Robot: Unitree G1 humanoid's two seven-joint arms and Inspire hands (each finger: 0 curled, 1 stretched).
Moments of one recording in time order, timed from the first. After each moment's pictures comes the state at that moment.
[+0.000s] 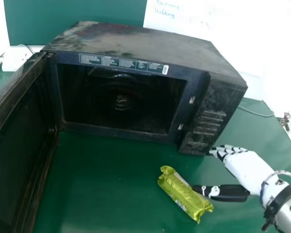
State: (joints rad) left arm -0.04 0.63 0.62 0.34 -0.55 -0.09 -0.74; right arm 0.03 -1.03 -0.38 -0.61 -0.53 -0.02 0.75
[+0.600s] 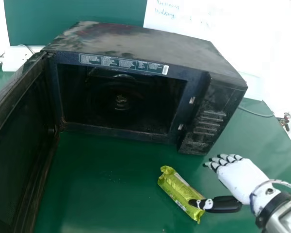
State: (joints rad) left arm -0.03 0.62 0.62 0.32 -0.55 -0.08 -0.74; right arm 0.07 -1.00 -0.33 -0.69 -0.73 -0.08 0.77
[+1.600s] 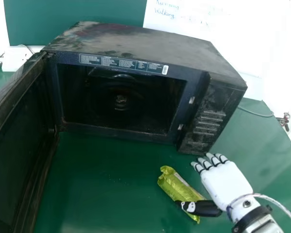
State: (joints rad) left arm -0.01 0.62 0.62 0.30 -0.54 -0.10 -0.73; right arm 0.07 -0.80 -0.15 -0.67 -1.07 -0.14 0.58
